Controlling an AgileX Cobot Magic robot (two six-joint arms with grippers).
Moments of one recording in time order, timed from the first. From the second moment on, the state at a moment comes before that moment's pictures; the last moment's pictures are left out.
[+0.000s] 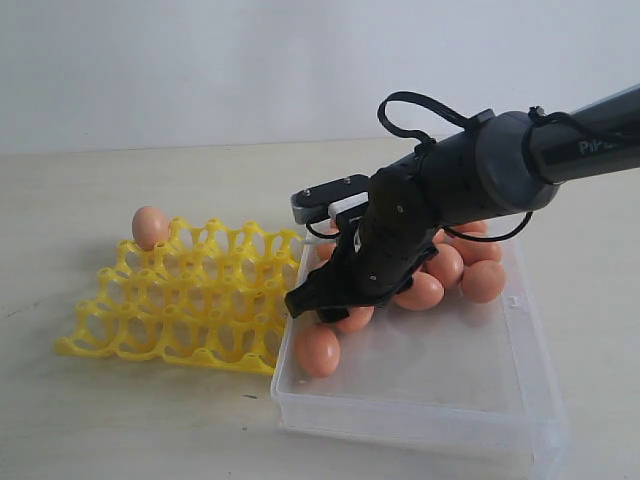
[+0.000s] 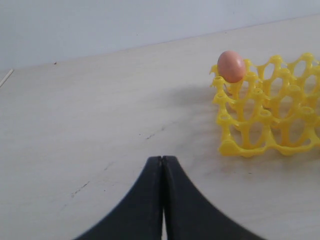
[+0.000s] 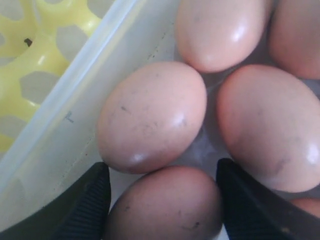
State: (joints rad) left arm -0.05 0.01 0.00 0.10 0.38 0.03; right arm 0.63 2.04 -1.21 -0.06 0.44 0.20
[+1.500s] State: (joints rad) left arm -0.05 0.01 0.00 0.10 0.38 0.03; right arm 0.79 1.87 -1.21 0.05 -0.17 -0.15
